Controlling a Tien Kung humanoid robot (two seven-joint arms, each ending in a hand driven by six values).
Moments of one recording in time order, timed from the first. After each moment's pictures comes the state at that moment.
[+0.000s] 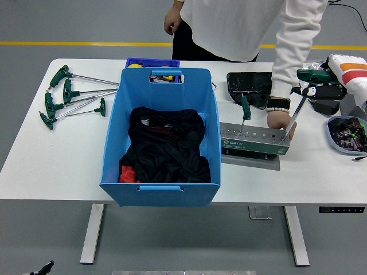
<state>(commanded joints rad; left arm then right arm) -0.14 0.07 -0.90 -0.18 0.65 0.27 0.00 0.53 -0.52 1.10 1.32 -2.03 -0.05 -0.13</state>
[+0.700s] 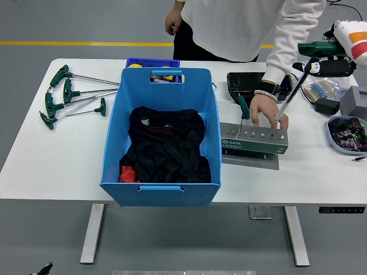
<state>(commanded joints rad) -0.13 0.07 -0.93 -0.18 0.67 0.28 0.00 0.55 -0.57 1.15 1.53 -2.02 -0.03 -0.13</state>
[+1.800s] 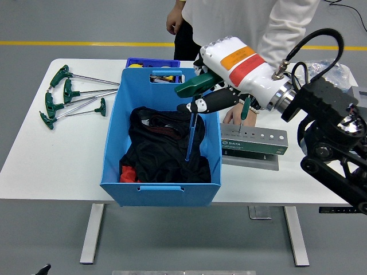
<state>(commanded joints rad) -0.13 0.07 -0.91 -0.18 0.66 0.28 0.00 0.80 -0.35 0.66 1.62 -1.99 -0.02 -0.15</state>
